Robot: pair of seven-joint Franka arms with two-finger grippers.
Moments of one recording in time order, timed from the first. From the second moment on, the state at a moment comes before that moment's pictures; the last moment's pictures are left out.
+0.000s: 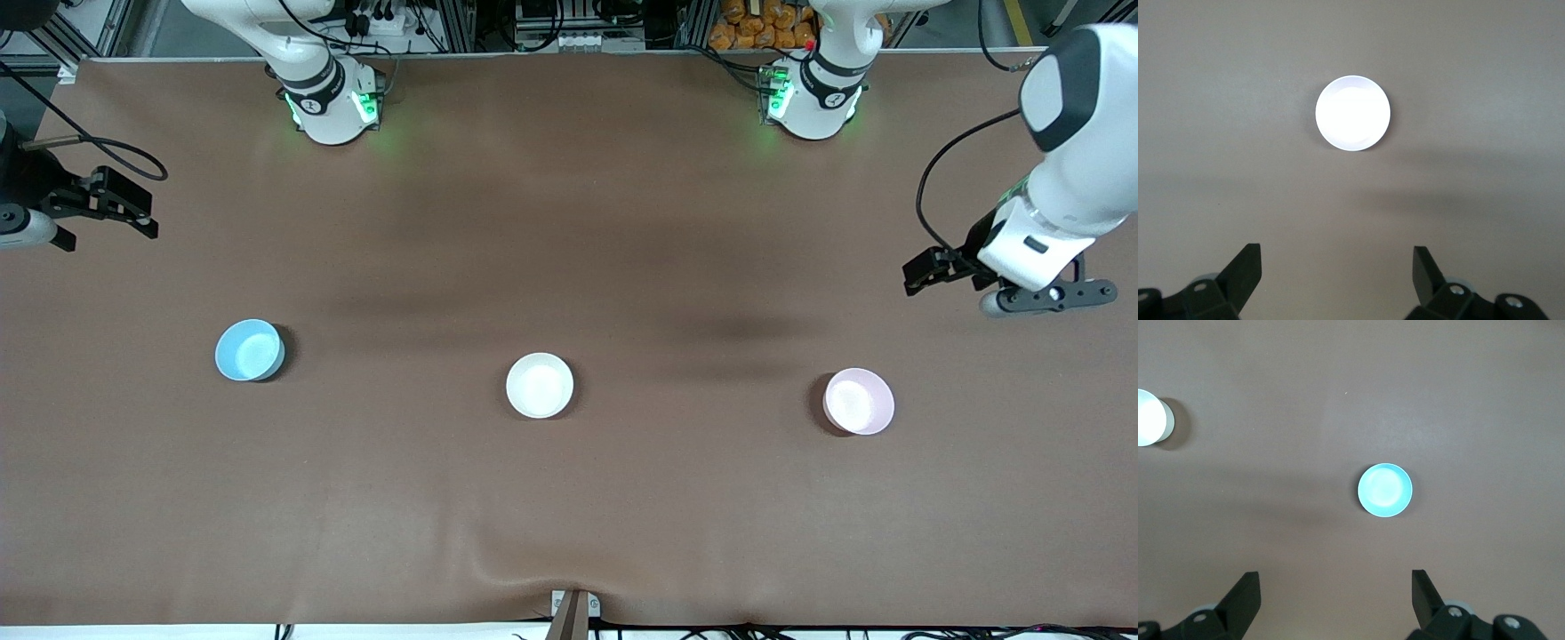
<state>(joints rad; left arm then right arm) 0.06 0.00 -0.12 -1.92 0.01 1.93 -0.15 0.00 -0.04 0.00 -1.61 0.00 1.58 -0.16</state>
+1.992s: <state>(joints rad) 0.18 0.54 -0.12 -1.93 0.01 2.51 -0.08 0.02 -0.04 -0.02 -1.61 0.00 1.58 -0.16</state>
